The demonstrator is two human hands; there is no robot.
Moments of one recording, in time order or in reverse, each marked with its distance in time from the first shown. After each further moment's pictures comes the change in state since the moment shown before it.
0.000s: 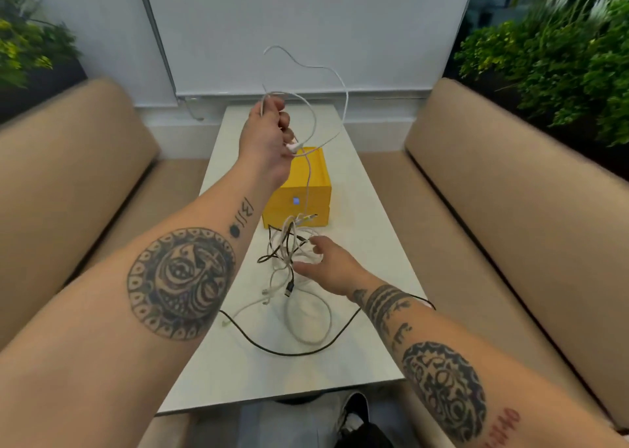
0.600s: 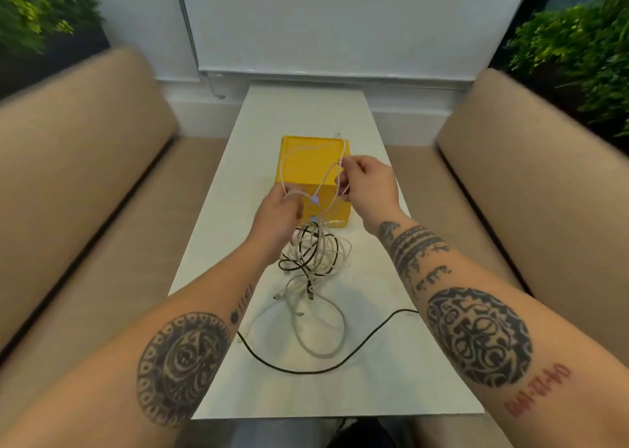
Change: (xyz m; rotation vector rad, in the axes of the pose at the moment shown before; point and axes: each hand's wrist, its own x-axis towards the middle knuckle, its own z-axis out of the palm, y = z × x) left_hand -0.001 -0.102 -0.084 0.607 0.038 0.017; right_hand 0.093 -0.064 -0.071 0.541 0.405 -0.179
